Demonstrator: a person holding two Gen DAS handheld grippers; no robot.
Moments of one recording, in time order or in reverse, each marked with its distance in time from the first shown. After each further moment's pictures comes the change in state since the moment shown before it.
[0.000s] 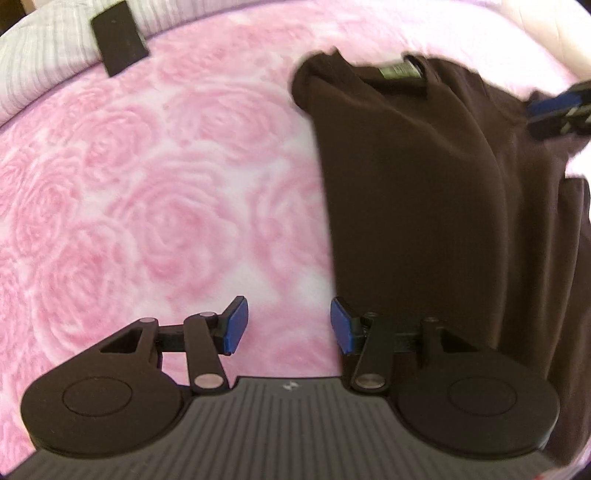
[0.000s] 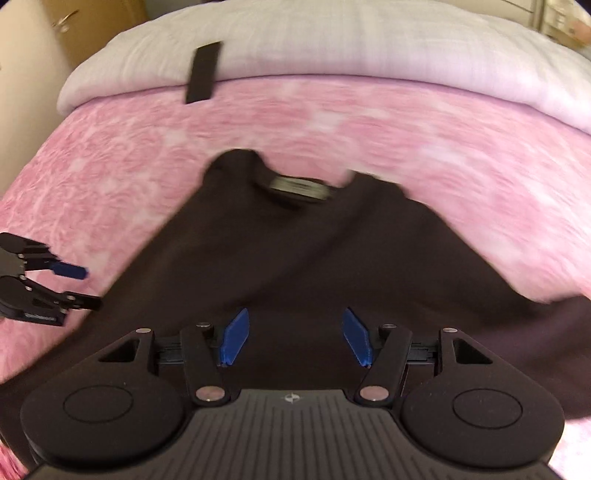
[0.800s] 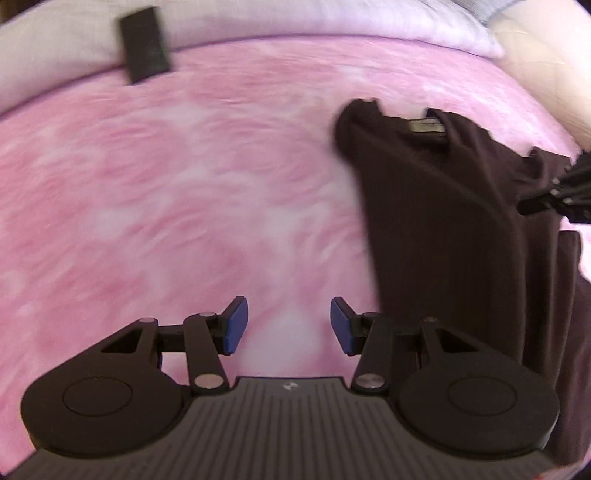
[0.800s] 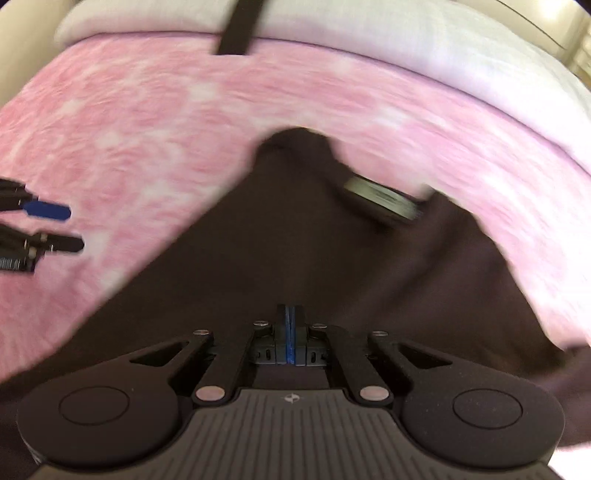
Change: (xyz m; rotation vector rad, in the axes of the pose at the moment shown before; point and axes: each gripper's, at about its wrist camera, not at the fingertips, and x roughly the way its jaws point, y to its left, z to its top) left arm 0.026 0.040 0.013 -0.075 -0.096 -0.125; right arm 0.037 0.047 0.014 -0.067 0.117 -0.181
